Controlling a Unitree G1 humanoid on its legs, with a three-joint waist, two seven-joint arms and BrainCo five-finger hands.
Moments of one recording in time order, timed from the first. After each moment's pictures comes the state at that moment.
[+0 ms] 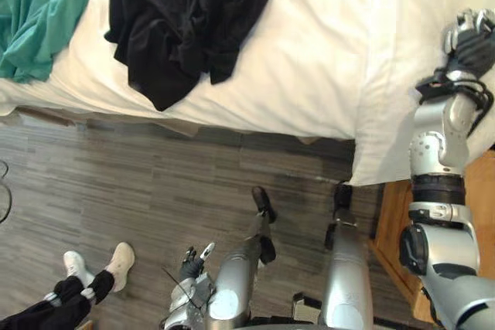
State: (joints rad) left arm -0.03 -0.05 0.19 0.91 -0.46 -0.17 0.08; right arm -0.75 -0.37 -0.29 0.34 0.54 -0.29 -0.25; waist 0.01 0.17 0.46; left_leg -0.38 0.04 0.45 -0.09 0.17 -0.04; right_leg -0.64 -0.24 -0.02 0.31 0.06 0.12
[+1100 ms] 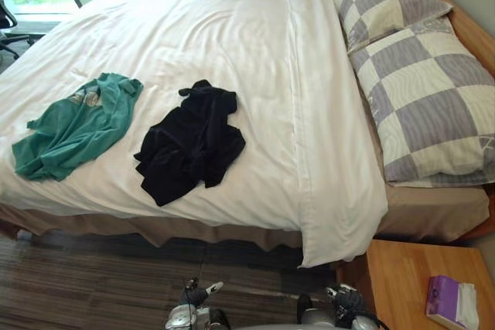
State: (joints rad) left arm 0.06 0.02 0.16 1.05 0.05 -0.07 0.09; right arm 0.12 -0.03 -0.17 0.95 0.10 -0.07 -0.09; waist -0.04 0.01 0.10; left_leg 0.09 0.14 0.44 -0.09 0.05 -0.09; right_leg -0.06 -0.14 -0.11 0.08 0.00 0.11
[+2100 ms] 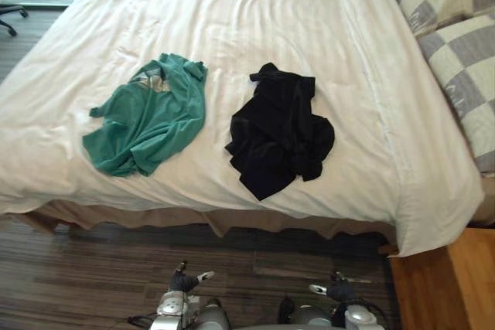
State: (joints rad) left arm 0.02 0.09 0.03 1.00 0.05 -0.10 0.15; right arm 0.03 -0.05 -0.06 0.98 -0.02 -0.08 -0.10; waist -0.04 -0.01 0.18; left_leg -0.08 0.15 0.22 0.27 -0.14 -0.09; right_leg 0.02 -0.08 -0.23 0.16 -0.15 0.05
